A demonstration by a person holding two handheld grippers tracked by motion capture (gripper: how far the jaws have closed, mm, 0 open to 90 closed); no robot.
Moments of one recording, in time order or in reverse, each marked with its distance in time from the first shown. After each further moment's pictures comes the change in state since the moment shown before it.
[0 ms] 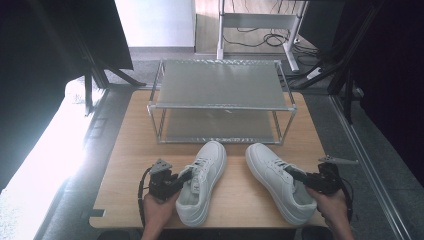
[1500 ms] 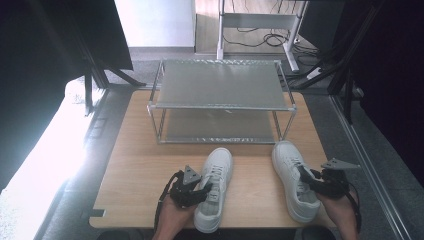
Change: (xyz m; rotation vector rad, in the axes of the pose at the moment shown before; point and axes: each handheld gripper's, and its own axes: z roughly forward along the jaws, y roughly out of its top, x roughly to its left) left arm -0.052 -0.011 0.040 0.167 0.087 0.307; right arm -0.019 -0.013 -0.012 0.053 -0.316 -0.268
